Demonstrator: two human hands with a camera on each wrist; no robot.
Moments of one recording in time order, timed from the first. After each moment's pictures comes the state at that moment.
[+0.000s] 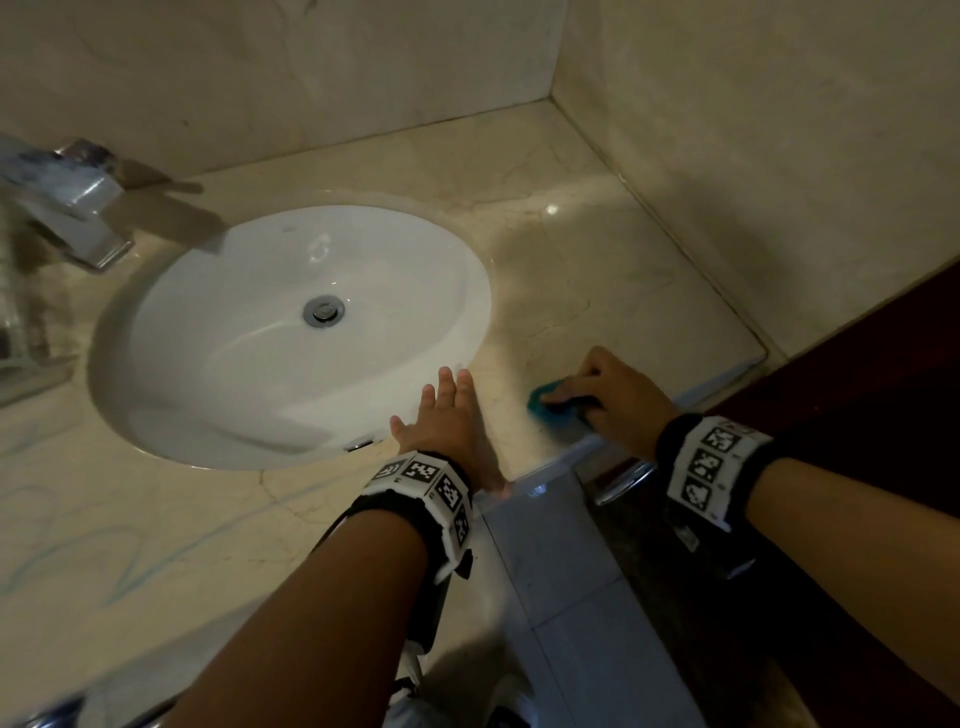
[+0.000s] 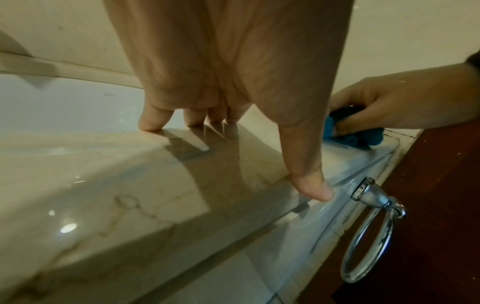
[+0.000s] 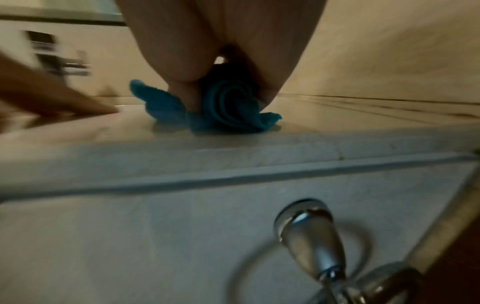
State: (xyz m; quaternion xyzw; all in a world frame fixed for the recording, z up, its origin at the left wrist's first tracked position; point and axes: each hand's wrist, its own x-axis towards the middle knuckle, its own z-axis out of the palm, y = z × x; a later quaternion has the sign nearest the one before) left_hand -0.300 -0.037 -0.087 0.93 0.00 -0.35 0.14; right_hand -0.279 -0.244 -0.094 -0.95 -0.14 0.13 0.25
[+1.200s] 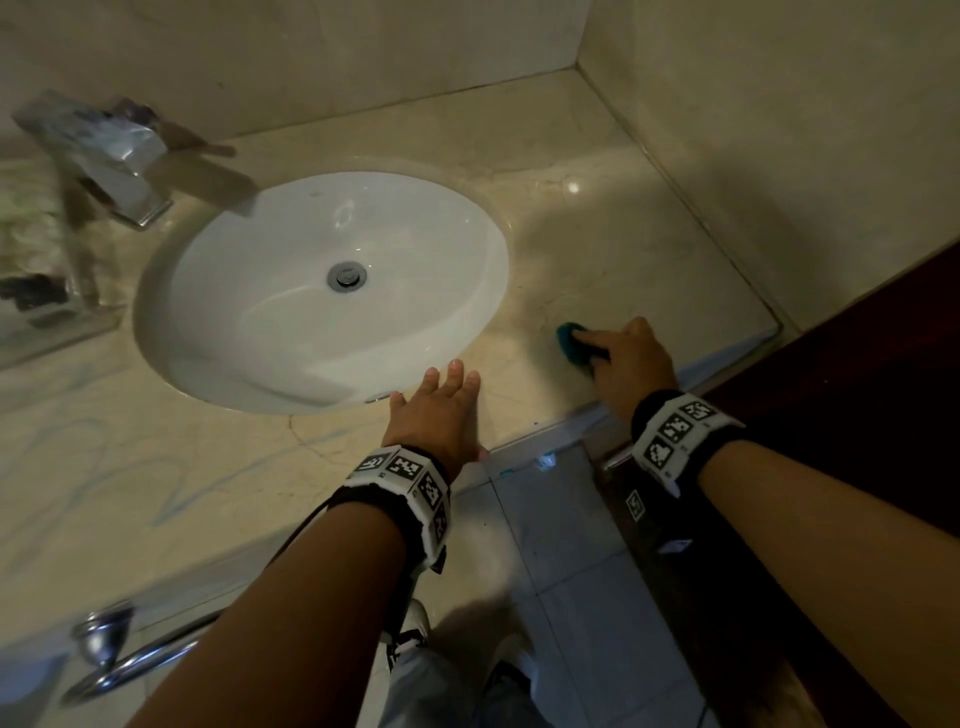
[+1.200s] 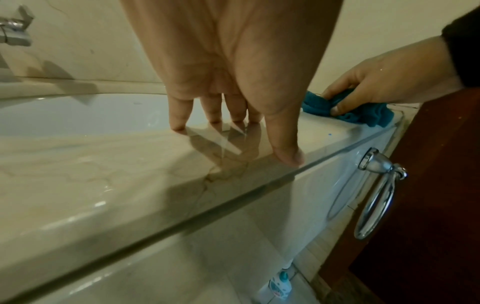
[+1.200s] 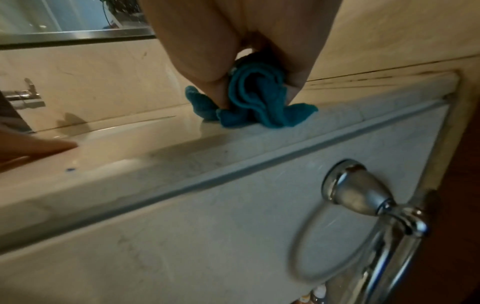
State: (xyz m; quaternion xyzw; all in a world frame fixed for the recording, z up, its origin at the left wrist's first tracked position) left_hand -0.334 -0.010 -0.088 0.94 -0.06 -0.31 0.09; right_hand -0.292 -0.224 -0.103 -0.96 0.03 0.05 0.27
